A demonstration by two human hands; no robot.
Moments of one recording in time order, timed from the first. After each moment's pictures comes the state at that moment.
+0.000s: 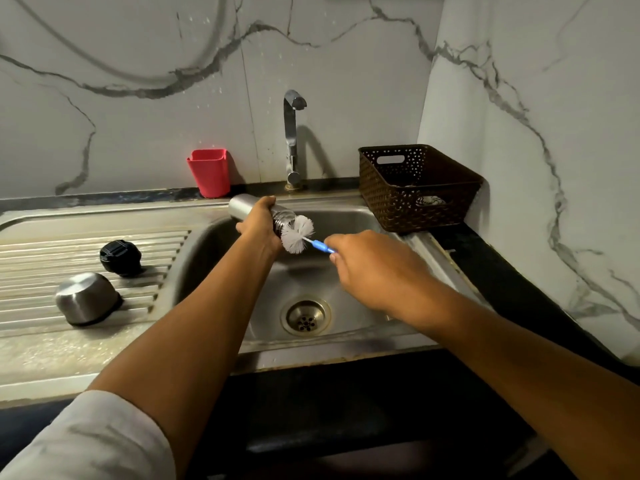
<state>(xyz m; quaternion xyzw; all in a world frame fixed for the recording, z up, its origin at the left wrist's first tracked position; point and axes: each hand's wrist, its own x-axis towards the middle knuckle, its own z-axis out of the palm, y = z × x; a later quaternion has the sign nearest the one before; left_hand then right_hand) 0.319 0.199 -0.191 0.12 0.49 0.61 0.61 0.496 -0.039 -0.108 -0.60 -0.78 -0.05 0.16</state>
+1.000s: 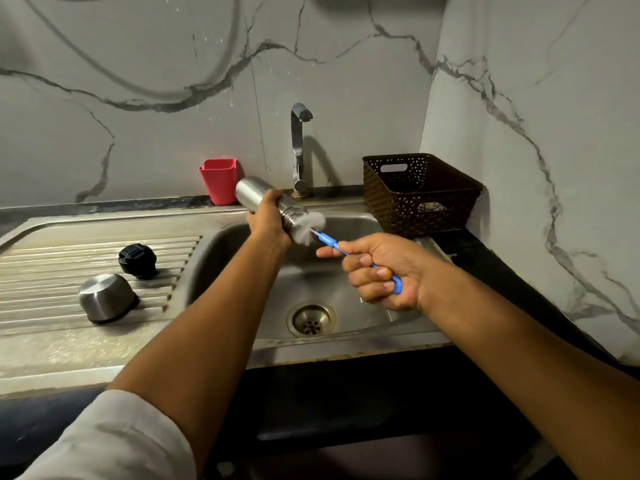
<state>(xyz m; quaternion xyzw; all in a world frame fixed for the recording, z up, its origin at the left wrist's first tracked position) 0.334 0.156 -0.151 0.14 0.41 0.67 0.61 0.505 -0.041 -0.094 -0.44 -0.33 0.76 0.35</state>
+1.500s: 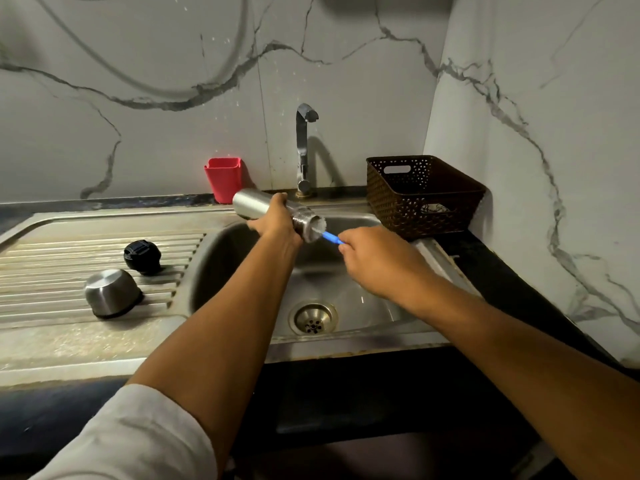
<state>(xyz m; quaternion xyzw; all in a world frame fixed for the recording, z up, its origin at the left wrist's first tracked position) 0.347 0.127 -0.136 0.11 0.45 0.68 0.57 0.495 -0.035 -0.102 -0.61 -0.77 0.02 0.18</state>
